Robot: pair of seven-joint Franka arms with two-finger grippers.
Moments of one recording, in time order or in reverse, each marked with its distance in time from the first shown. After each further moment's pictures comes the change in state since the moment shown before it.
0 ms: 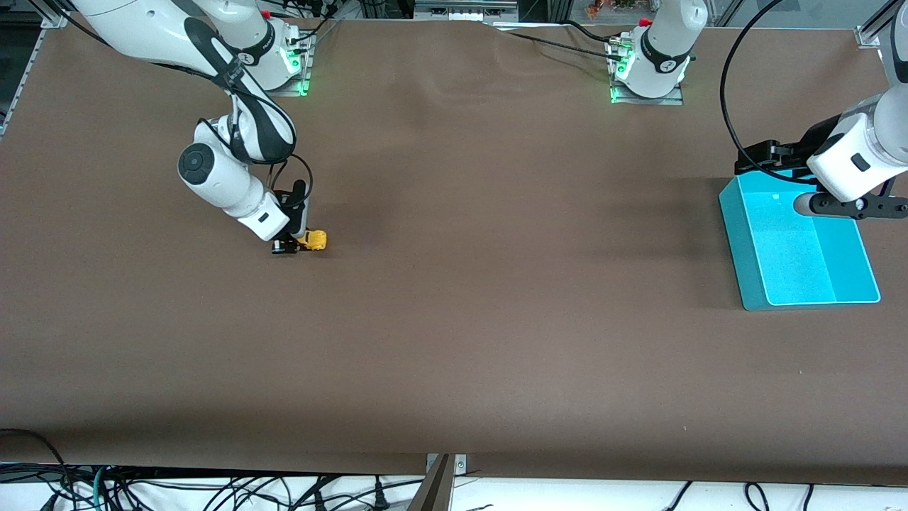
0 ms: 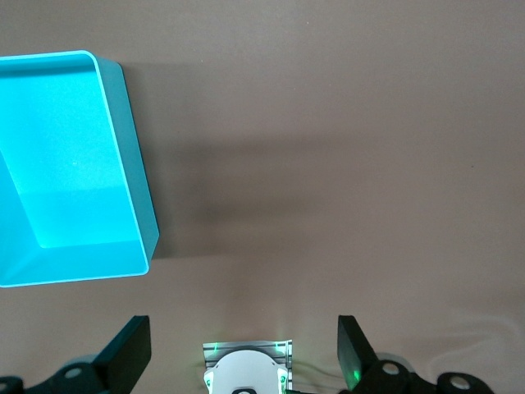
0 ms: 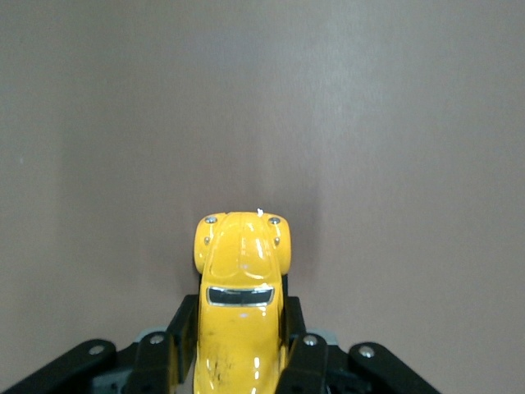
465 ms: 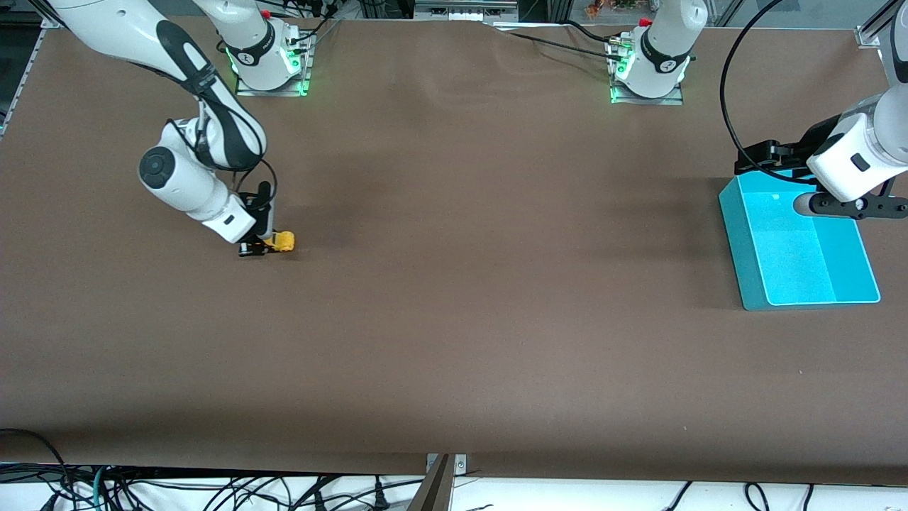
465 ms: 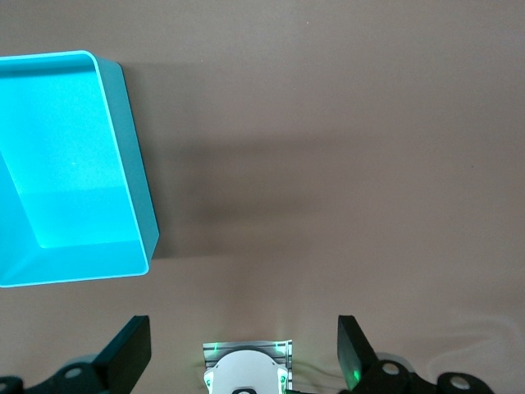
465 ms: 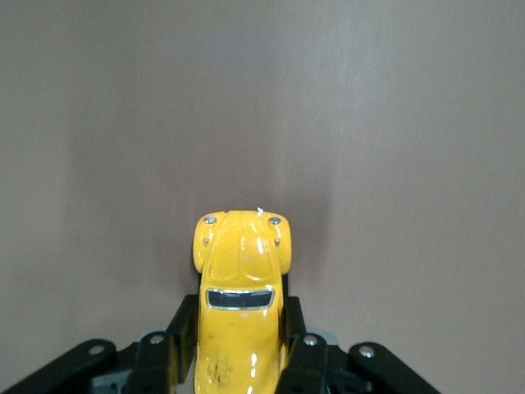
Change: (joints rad) left arm 0.000 0.000 0.000 0.000 0.000 0.000 0.000; right arm -0.052 -0.028 -0.098 -0.003 0.000 -0.052 -0.217
